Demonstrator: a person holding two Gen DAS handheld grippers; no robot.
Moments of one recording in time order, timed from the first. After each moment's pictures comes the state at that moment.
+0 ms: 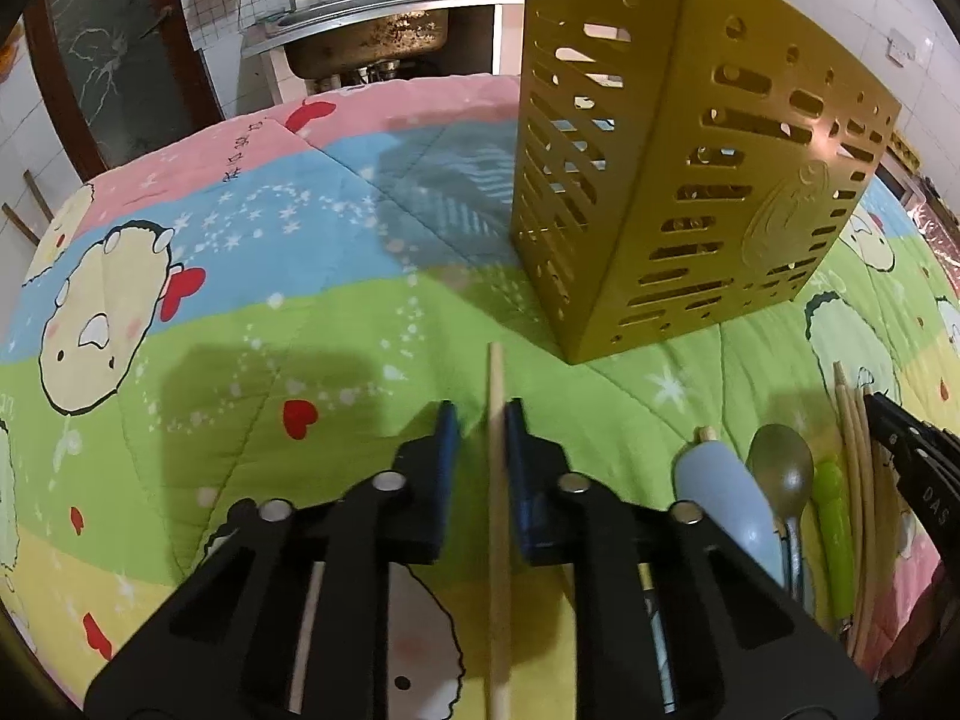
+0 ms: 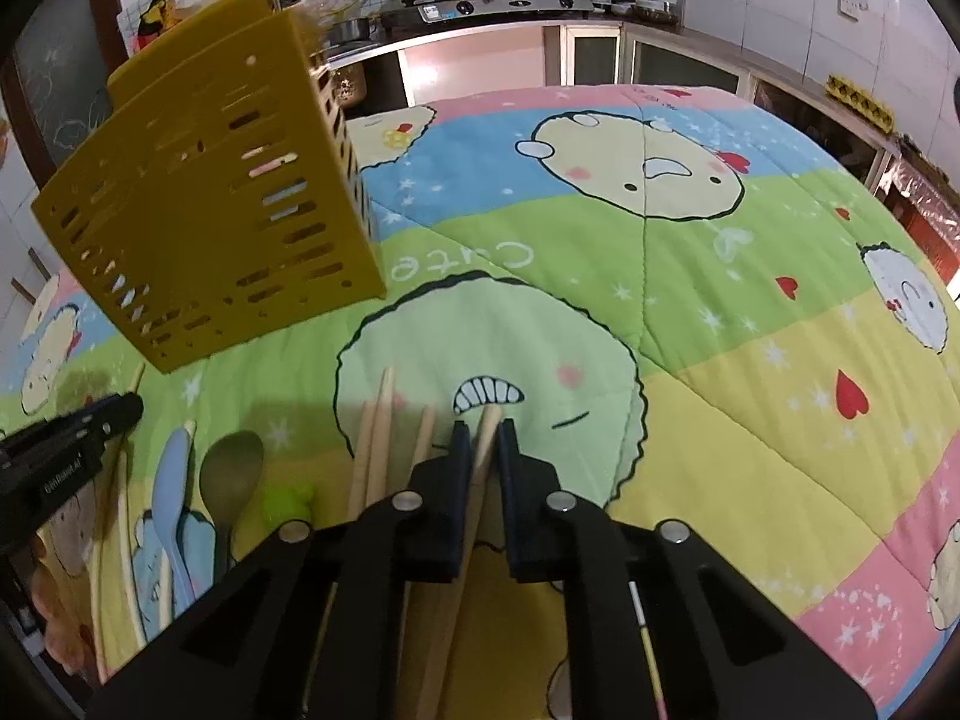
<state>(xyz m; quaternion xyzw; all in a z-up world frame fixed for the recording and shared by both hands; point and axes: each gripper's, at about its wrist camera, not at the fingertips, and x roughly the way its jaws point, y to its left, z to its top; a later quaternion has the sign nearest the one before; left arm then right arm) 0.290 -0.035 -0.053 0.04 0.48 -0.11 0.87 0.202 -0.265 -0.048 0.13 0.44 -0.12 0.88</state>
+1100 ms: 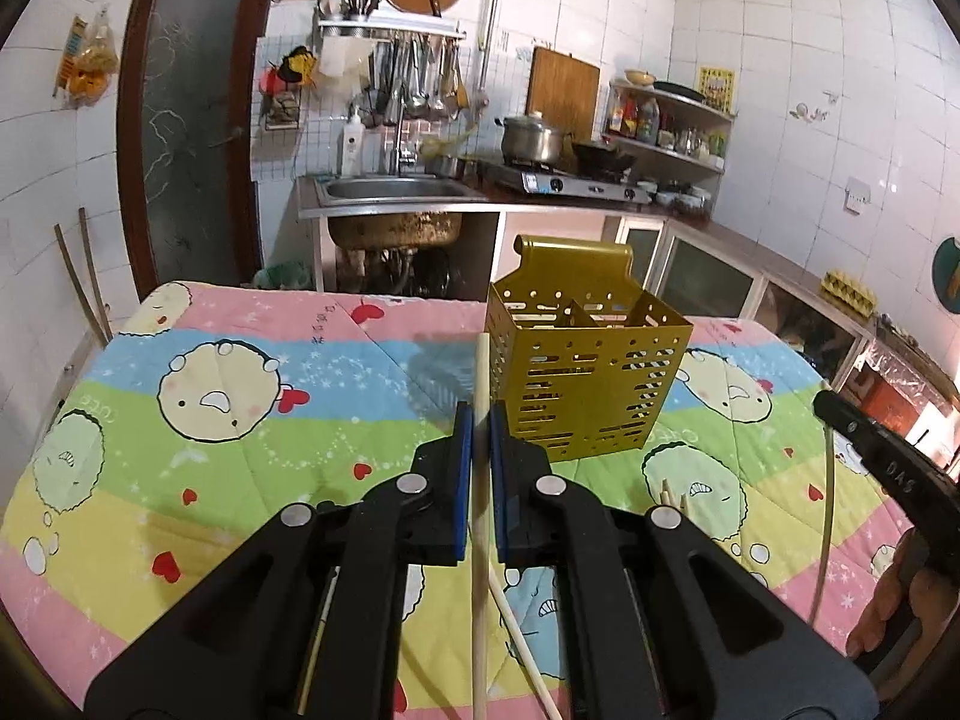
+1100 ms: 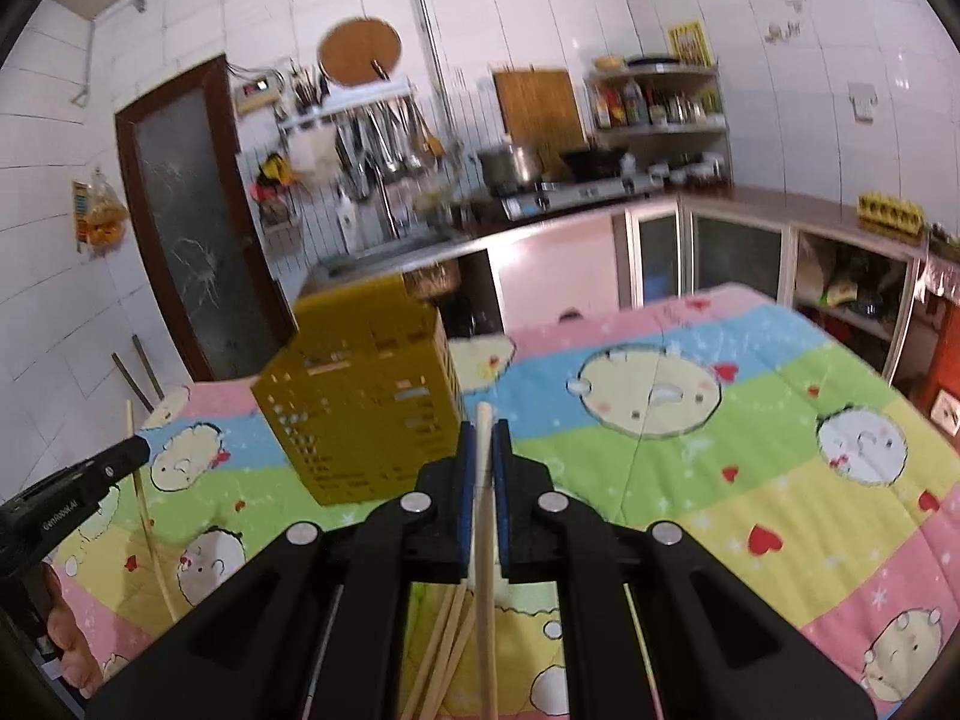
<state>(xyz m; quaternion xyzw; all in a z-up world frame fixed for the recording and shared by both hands) 0.158 -0.012 0.065 -0.03 0.26 -0.10 0.96 0.116 -0.280 0.063 0.12 0.21 -0.03 0.97</state>
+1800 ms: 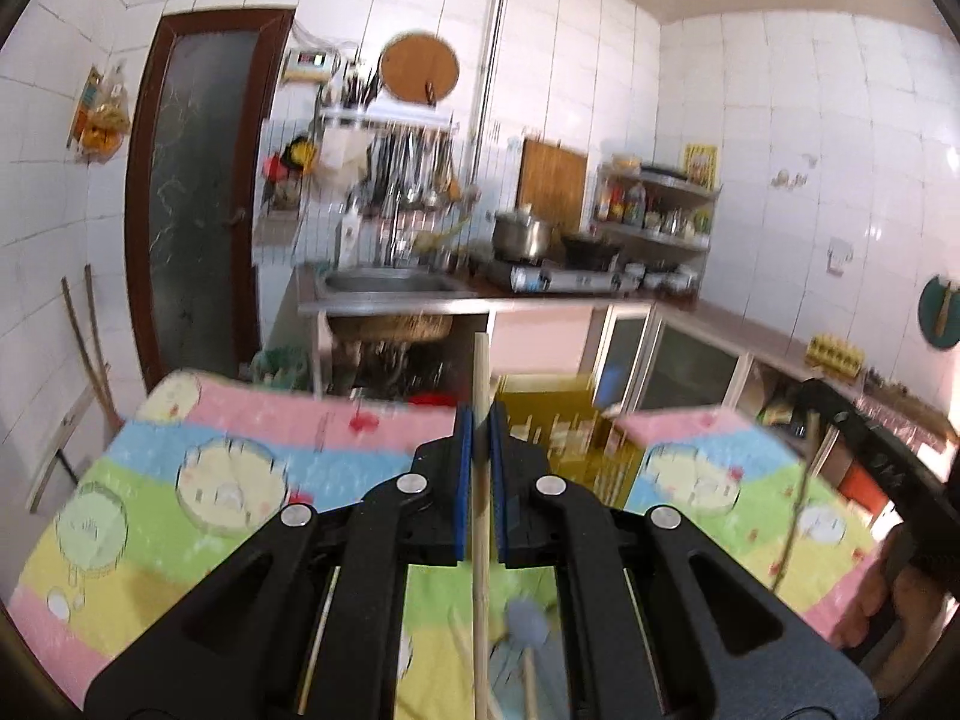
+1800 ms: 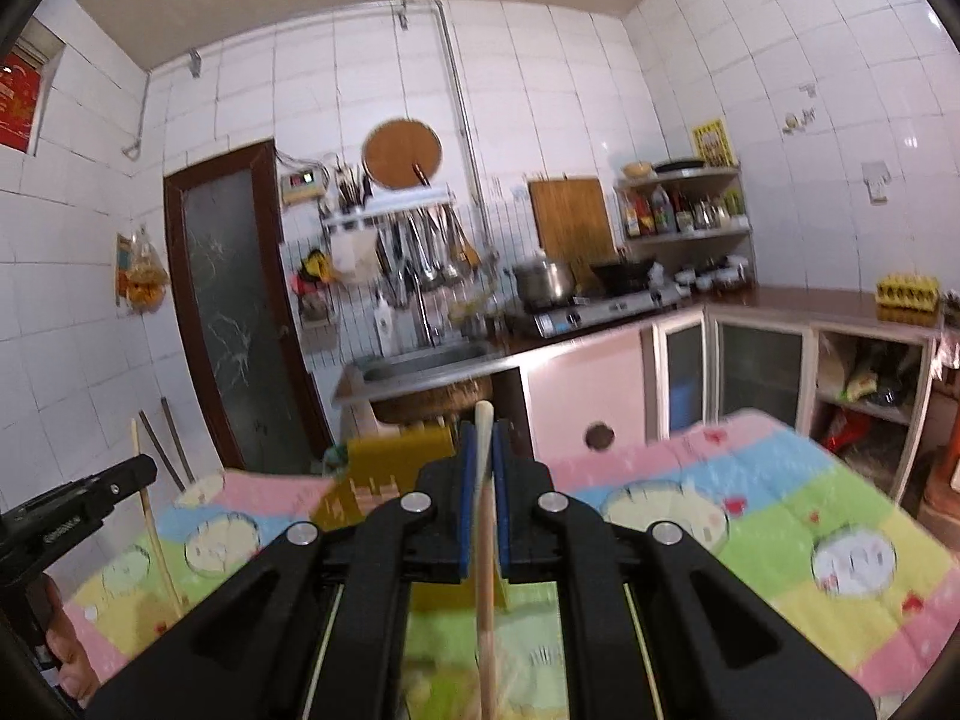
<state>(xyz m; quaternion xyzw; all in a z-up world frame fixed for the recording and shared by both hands) 0.141 -0.015 0.141 -0.05 0.15 -0.11 0.98 0.110 -0.276 0.134 0.10 0.08 0.00 0.99</state>
